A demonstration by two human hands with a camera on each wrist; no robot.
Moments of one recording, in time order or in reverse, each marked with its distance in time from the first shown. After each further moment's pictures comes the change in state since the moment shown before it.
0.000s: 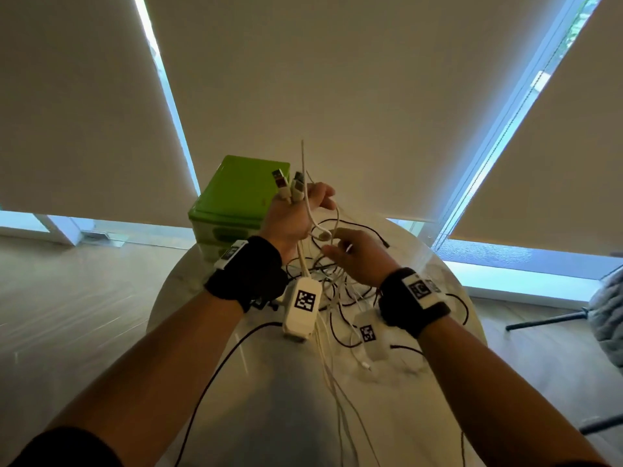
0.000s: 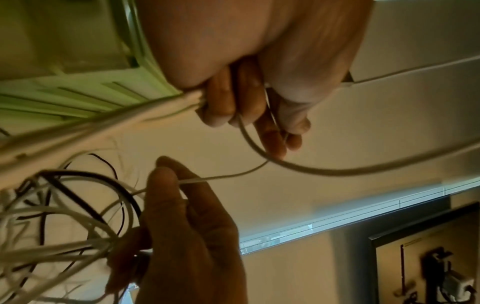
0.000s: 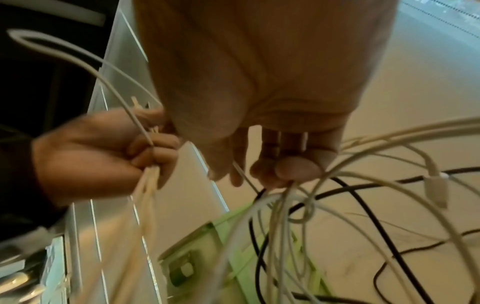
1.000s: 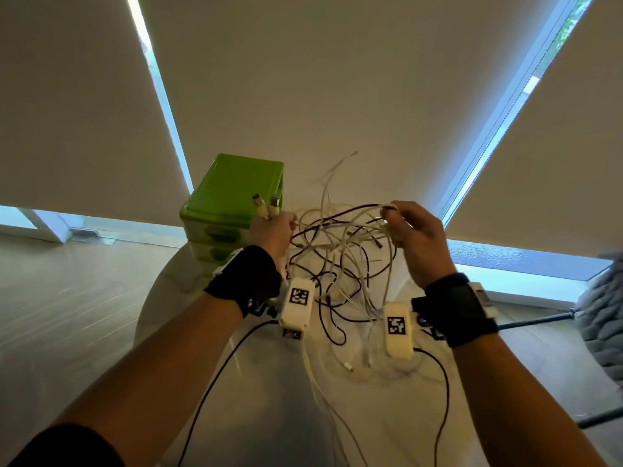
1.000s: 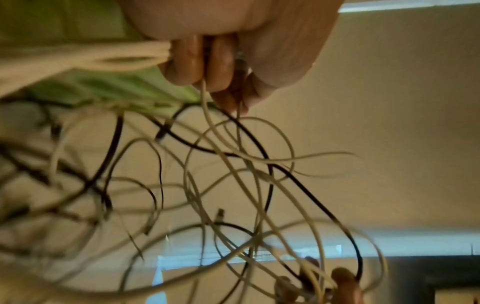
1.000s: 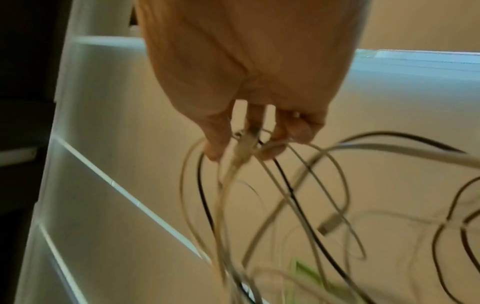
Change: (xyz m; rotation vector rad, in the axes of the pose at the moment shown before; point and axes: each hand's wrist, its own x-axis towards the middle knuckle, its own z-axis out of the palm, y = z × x) left_hand 0.004 -0.028 -0.001 0.020 0.420 -0.381; right_hand -0.025 0.021 -0.053 0.678 0.491 -0.092
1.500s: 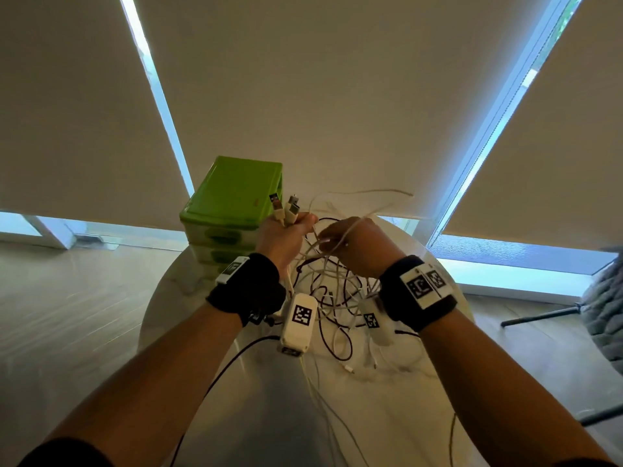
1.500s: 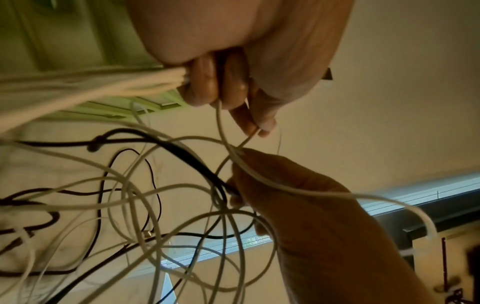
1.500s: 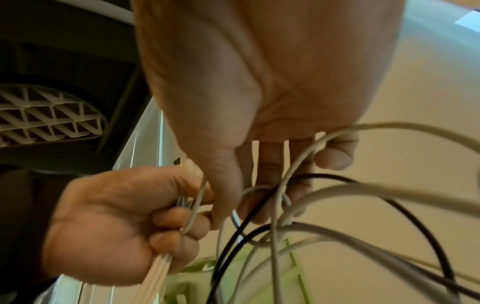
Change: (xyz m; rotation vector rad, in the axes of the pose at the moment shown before) left_hand -0.003 -0.008 0.004 0.109 -0.166 0.211; right_hand 0.006 -0.002 0.053 -0.972 -0.543 -0.128
